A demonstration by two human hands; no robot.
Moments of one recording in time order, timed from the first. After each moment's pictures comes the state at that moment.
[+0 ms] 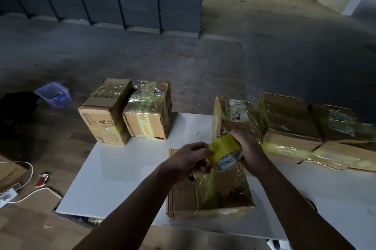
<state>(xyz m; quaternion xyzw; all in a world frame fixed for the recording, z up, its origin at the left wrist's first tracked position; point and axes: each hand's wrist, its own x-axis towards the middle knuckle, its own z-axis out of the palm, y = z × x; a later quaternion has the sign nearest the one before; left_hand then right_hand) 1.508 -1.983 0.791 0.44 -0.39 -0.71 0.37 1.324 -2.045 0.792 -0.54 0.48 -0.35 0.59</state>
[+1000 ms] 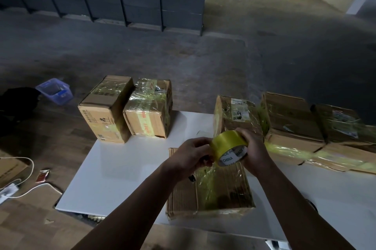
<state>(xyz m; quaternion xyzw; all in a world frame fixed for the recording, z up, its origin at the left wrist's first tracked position) 1.502 -1.989 0.794 0.45 -0.38 -0.68 0.43 1.334 -2.041 0.811 -0.37 0.51 -0.43 0.65</state>
